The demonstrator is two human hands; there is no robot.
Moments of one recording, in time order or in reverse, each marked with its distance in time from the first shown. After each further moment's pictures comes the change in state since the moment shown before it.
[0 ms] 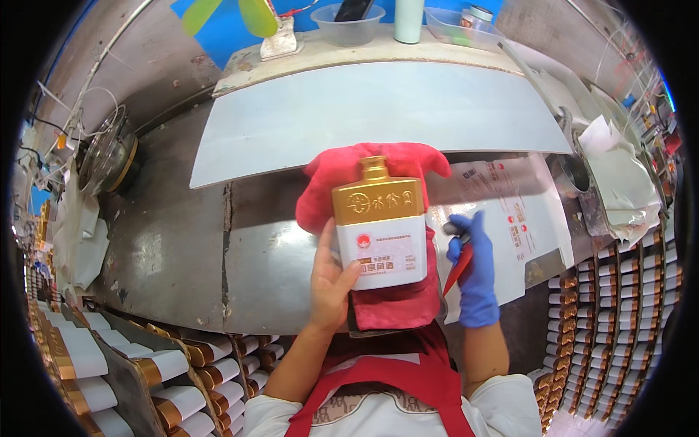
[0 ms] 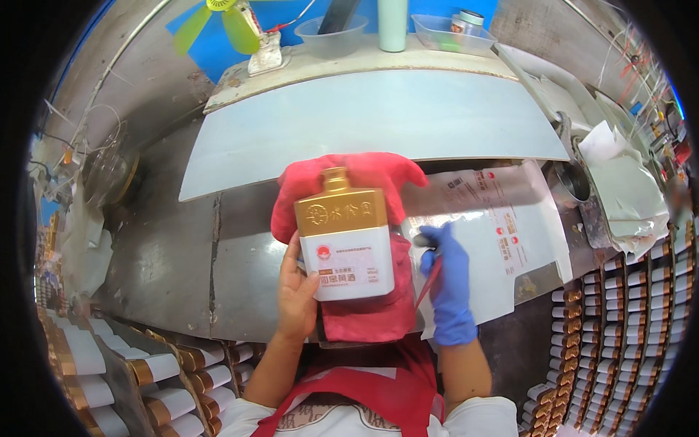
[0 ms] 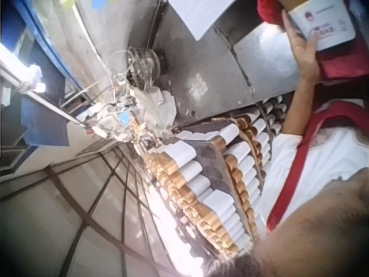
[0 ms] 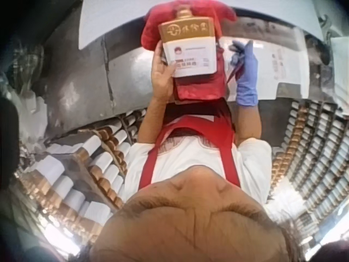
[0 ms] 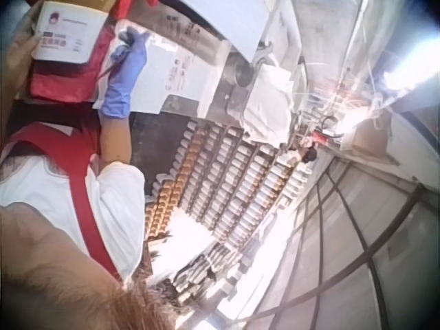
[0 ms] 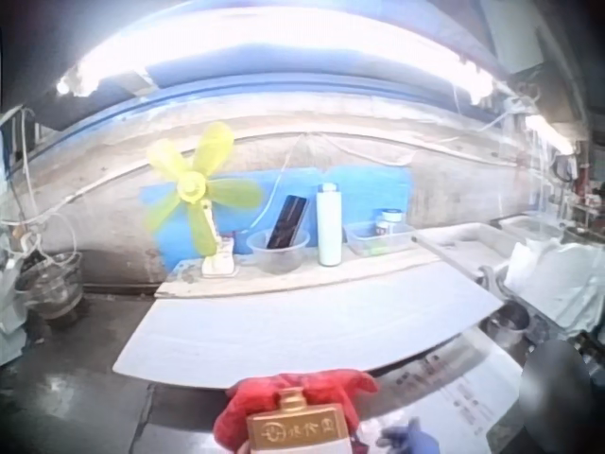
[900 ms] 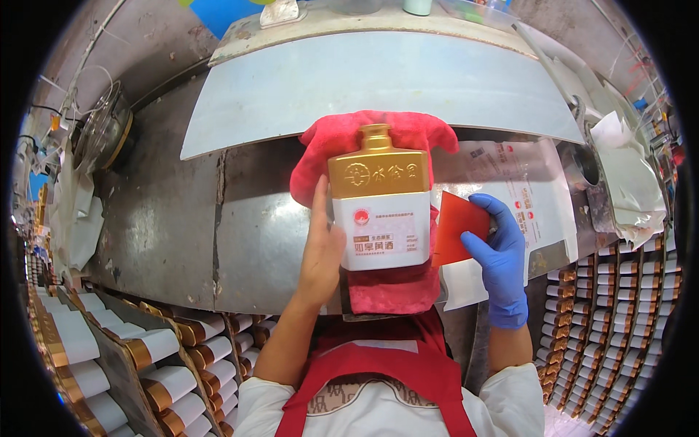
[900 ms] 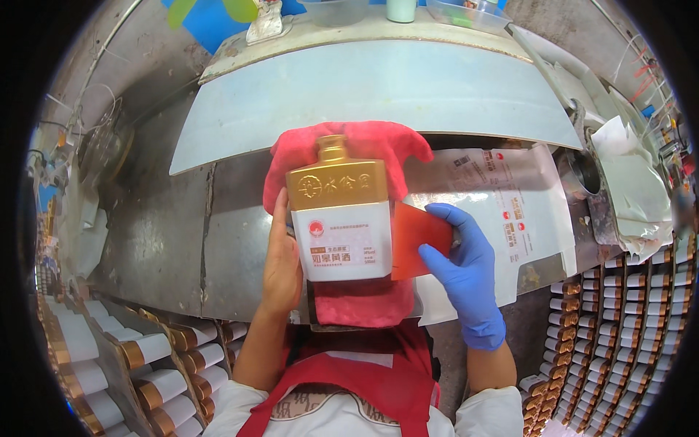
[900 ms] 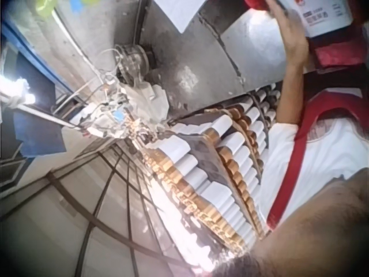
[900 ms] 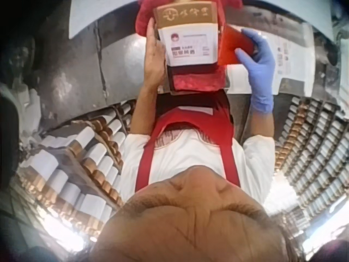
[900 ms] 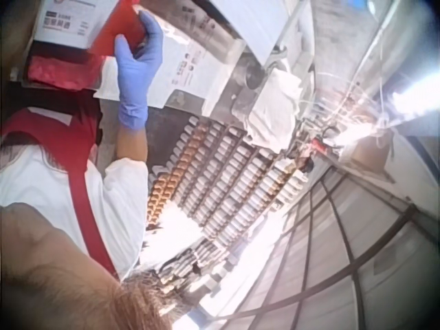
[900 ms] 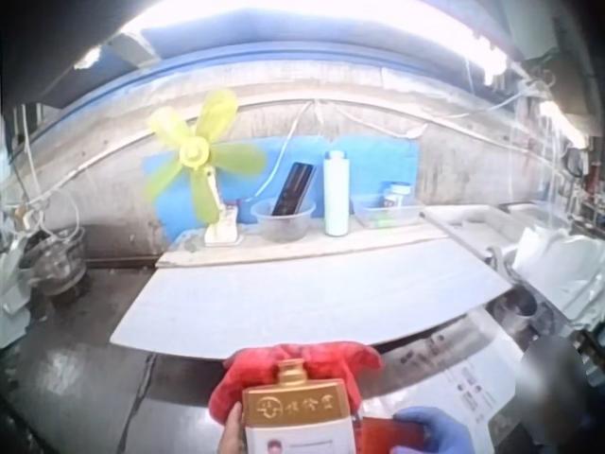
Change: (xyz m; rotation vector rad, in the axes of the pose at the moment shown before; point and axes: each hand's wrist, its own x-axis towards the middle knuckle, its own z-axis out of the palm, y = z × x) left_hand 0.014 -0.003 -0.014 0.256 -0.085 0.081; right_hand -0.044 -0.054 0.024 -0.405 -0.213 -0.247
